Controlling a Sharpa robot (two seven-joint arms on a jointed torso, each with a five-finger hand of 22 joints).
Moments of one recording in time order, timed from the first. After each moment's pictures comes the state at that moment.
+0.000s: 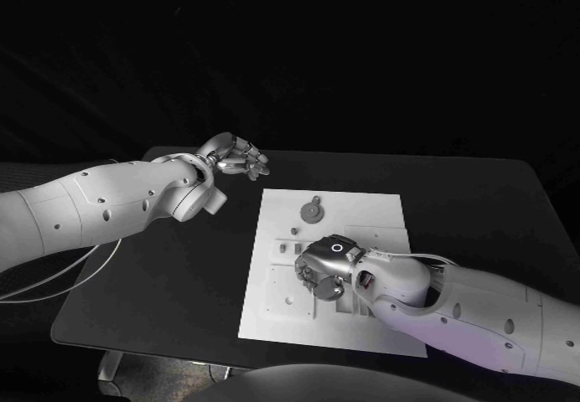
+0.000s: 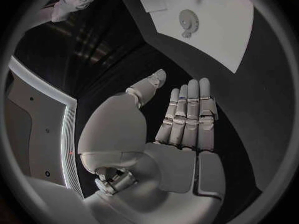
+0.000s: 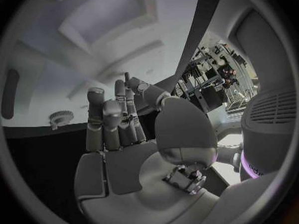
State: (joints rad) left arm 1.27 -0.85 -0.15 1.30 -0.57 -0.35 0.16; left_hand 1.16 -0.18 0.58 -0.26 0.06 0.85 0.19 0.31 0.45 1.08 0.16 0.07 0.24 0.92 0.09 0.67 0.46 0.06 0.98 -0.01 0.19 1.05; right arm 1.03 -0.55 -0.16 1.53 -1.87 -0.19 -0.11; right_hand 1.16 -0.08 0.74 -0.29 0.15 1.00 0.12 0.38 0.46 1.20 0.04 0.29 0.27 1.21 -0.05 1.39 0.78 0.21 1.10 0.00 0.90 1.31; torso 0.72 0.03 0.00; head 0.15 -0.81
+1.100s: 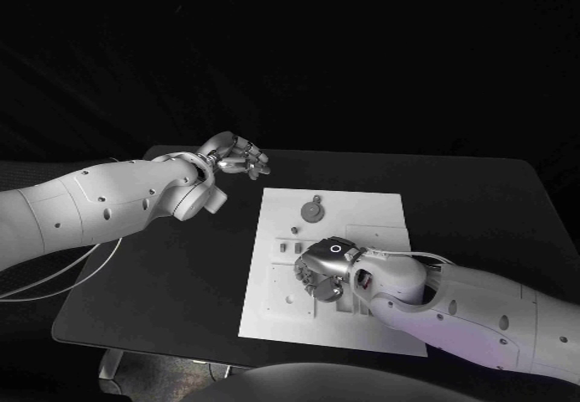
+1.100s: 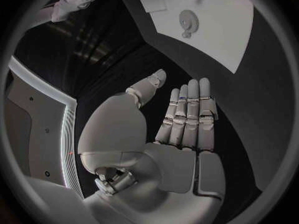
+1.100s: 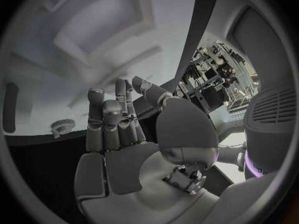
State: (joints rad) left arm 1.27 -0.85 -0.15 1.30 -0.57 -0.35 0.16; left_hand 1.16 -0.18 0.58 -0.26 0.06 0.85 0.19 0.31 0.45 1.08 0.16 0.07 0.24 0.92 0.09 0.66 0.46 0.06 0.98 -0.01 0.18 1.05; right arm 1.04 -0.53 -0.17 1.51 -1.84 -0.15 -0.11; right_hand 1.11 -0.15 0.67 -0.27 0.15 0.91 0.16 0.32 0.44 1.19 0.07 0.26 0.27 1.19 -0.03 1.38 0.80 0.21 1.09 0.01 0.89 1.31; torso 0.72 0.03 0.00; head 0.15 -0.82
